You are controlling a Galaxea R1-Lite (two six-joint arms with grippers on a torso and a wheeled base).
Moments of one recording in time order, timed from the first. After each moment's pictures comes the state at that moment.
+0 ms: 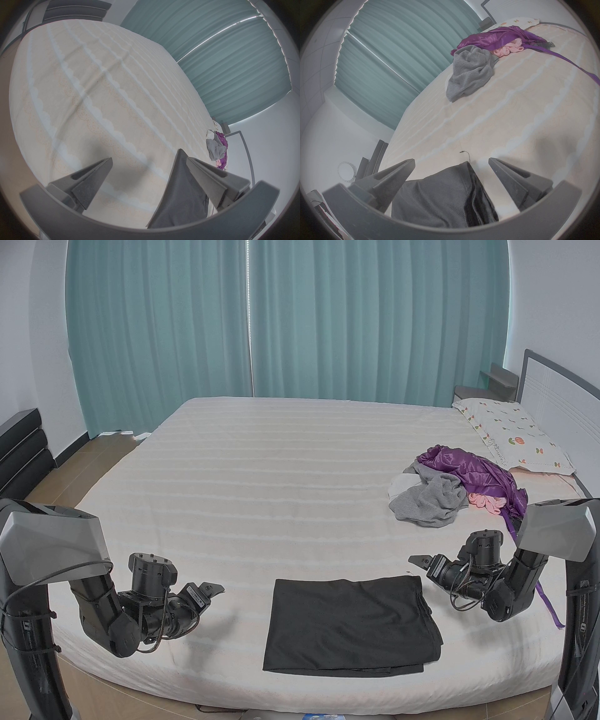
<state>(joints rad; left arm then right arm) -0.27 2.21 -0.47 -1.04 -0.06 -0.99 0.17 2.40 -0.71 -1.15 0.17 0.72</state>
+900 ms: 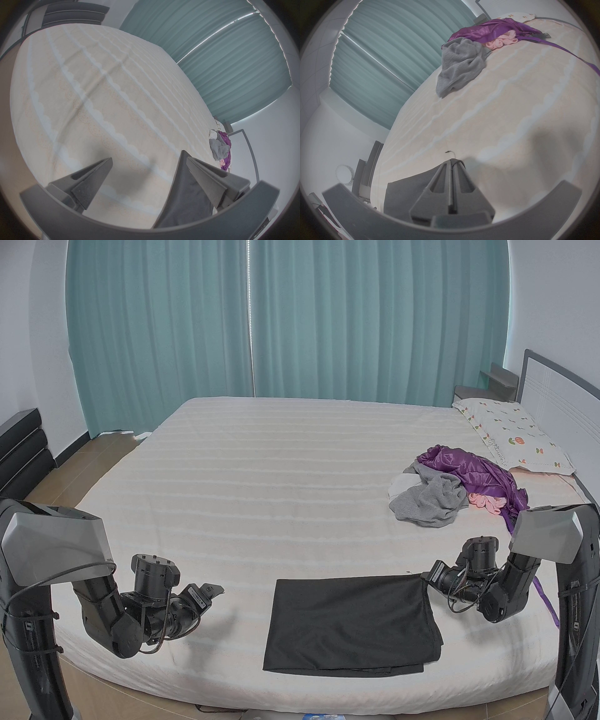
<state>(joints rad) -0.28 2.22 -0.47 -1.04 -0.02 -0.97 0.13 2.48 -0.76 -1.14 0.17 0.73</state>
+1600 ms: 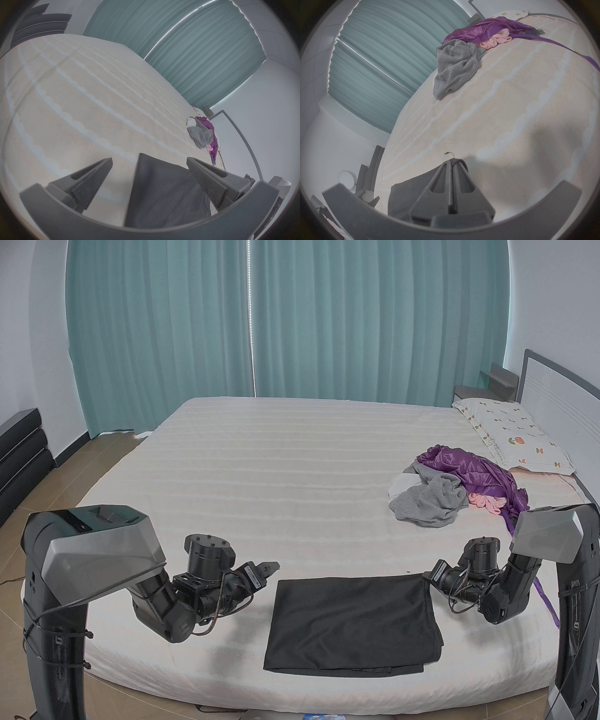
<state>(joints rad) -0.43 2.34 -0.82 -0.99 -0.02 -0.84 0.13 2.48 -0.75 -1.16 0.16 0.78</state>
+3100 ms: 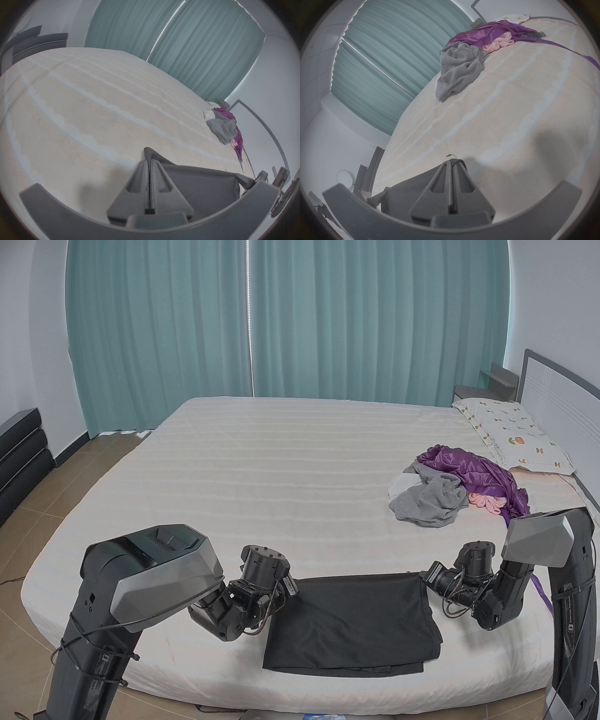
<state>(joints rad) -0.54 2.56 -1.16 -0.77 0.24 -0.77 0.16 2.53 -0.75 -1.26 0.11 0.78</state>
